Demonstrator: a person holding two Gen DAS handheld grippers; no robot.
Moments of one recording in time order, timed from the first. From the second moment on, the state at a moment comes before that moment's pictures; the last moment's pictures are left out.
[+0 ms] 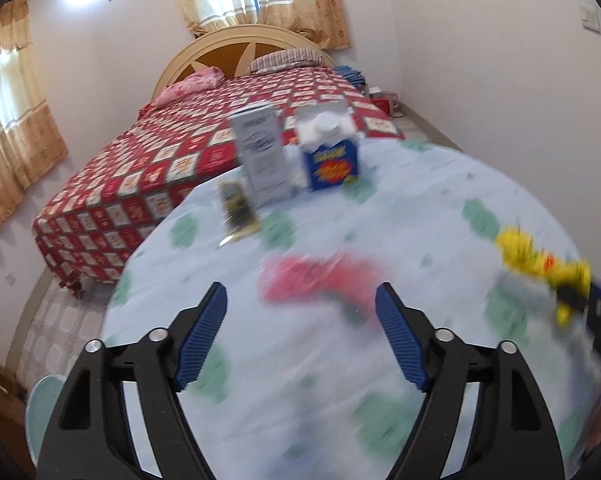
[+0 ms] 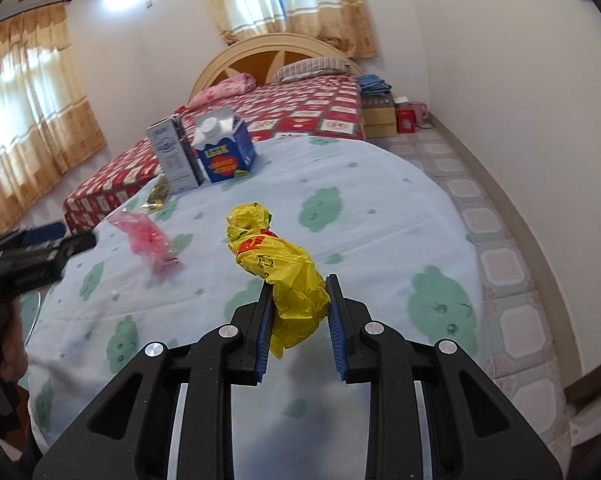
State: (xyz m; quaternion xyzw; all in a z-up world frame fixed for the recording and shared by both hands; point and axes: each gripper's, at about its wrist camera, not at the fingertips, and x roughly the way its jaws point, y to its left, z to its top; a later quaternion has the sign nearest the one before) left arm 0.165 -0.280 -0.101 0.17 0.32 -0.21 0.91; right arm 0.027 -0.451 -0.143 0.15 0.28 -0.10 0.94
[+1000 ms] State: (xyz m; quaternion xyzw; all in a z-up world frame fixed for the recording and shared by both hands) left arm 0.179 -0.197 -0.113 0.16 0.35 -0.12 0.91; right arm 0.030 -0.426 -0.139 0.14 0.27 -0.07 0.95
